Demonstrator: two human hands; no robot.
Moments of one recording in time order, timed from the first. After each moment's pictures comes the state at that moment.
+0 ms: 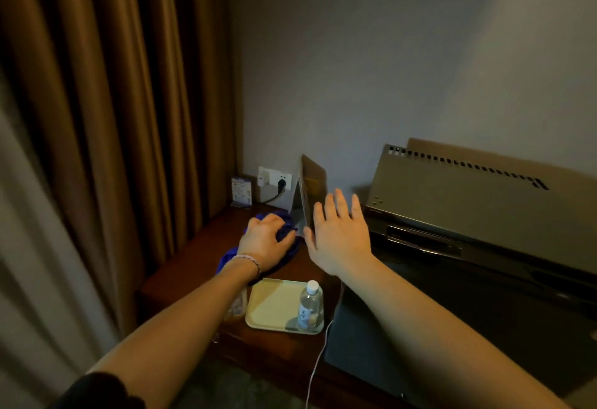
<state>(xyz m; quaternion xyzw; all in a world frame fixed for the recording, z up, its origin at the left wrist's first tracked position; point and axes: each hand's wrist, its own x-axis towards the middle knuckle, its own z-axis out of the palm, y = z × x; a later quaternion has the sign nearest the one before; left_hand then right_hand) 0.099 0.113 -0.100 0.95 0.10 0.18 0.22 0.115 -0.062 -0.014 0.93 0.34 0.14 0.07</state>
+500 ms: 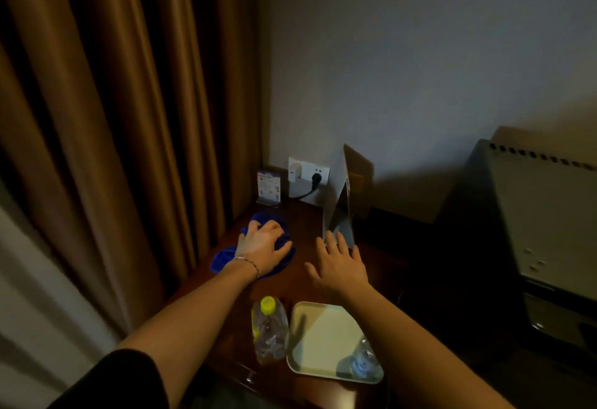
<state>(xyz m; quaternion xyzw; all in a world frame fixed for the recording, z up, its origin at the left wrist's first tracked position) 0.203 0.295 -0.182 0.98 0.13 0.04 0.13 0.234 0.102 -0.148 0.95 0.31 -0.10 0.00</state>
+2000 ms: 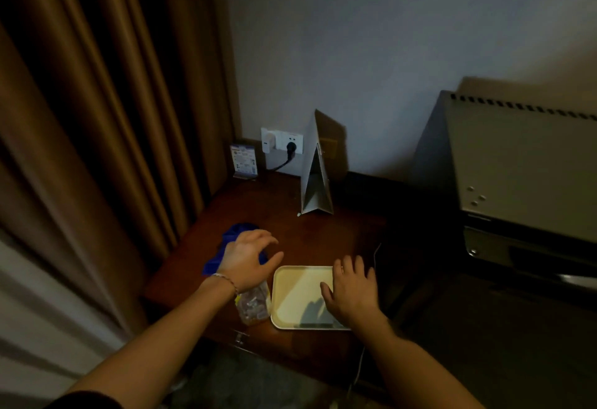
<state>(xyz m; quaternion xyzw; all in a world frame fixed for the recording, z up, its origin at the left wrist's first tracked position) 0.148 0.246 -0.225 0.98 0.06 0.05 0.19 0.183 0.011 -0.222 0.97 0.19 -0.12 0.09</state>
